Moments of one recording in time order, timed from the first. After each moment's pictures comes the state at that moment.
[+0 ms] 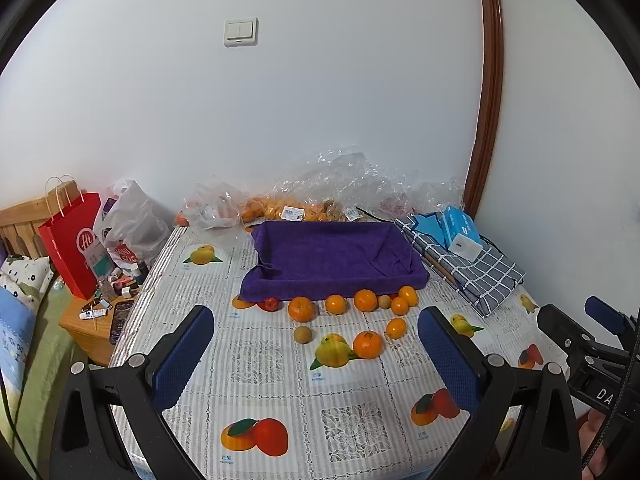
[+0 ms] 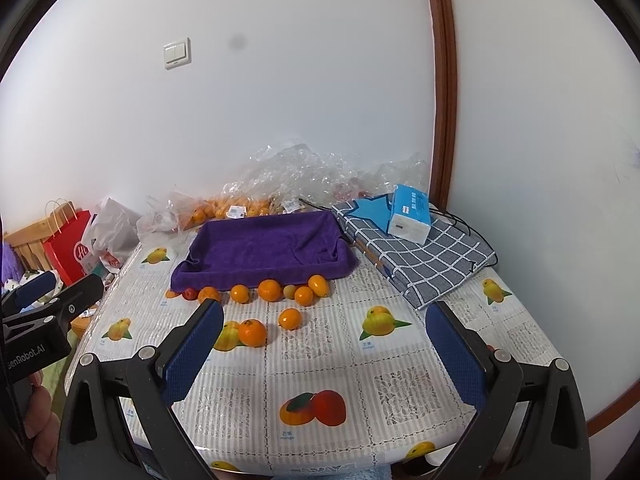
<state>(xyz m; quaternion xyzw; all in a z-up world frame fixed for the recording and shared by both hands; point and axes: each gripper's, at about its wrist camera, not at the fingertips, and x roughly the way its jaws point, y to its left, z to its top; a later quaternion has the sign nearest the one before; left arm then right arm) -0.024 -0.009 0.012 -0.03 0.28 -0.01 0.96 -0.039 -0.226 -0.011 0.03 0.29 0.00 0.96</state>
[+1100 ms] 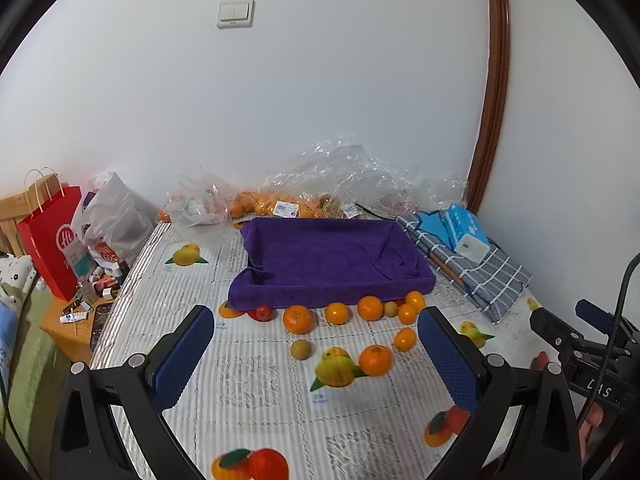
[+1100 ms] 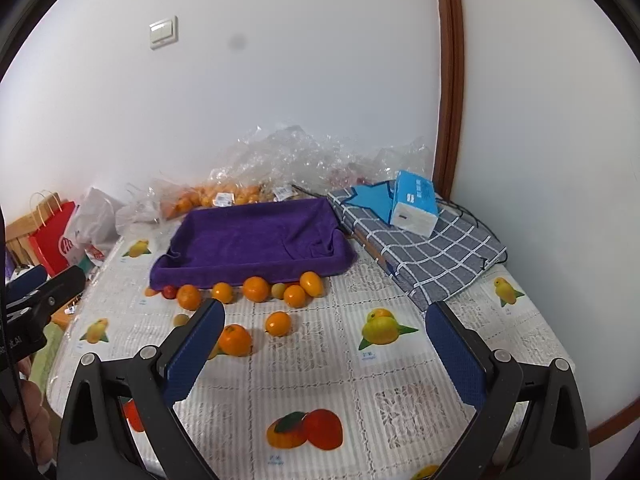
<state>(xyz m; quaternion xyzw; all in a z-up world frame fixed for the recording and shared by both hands) 0.033 0.009 -0.017 -0.04 0.28 -0.04 0.96 0.018 -0.226 -0.045 0.03 0.31 -0.01 0.95</state>
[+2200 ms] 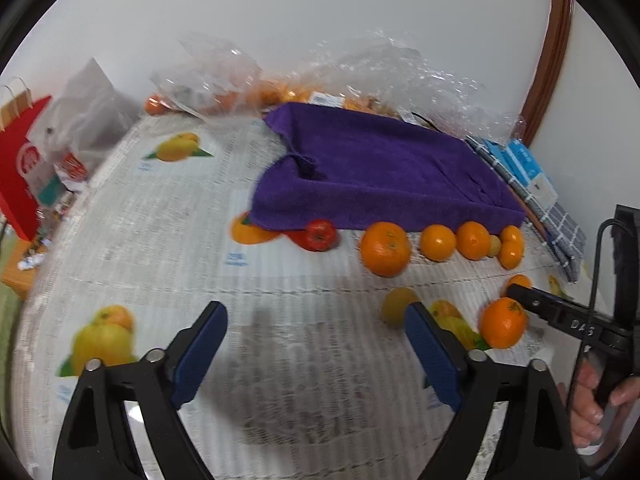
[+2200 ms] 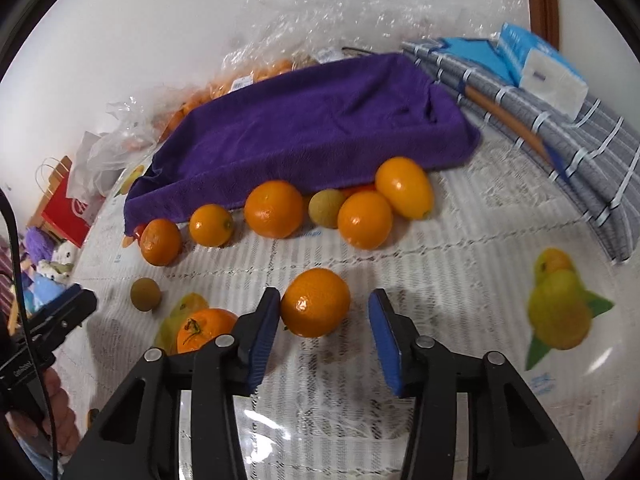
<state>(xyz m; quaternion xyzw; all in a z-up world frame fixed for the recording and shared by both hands) 0.135 0.066 -0.165 -0.08 0.41 -0.05 0.91 0.161 -0.190 -0.210 0.10 0.47 0.11 0.87</state>
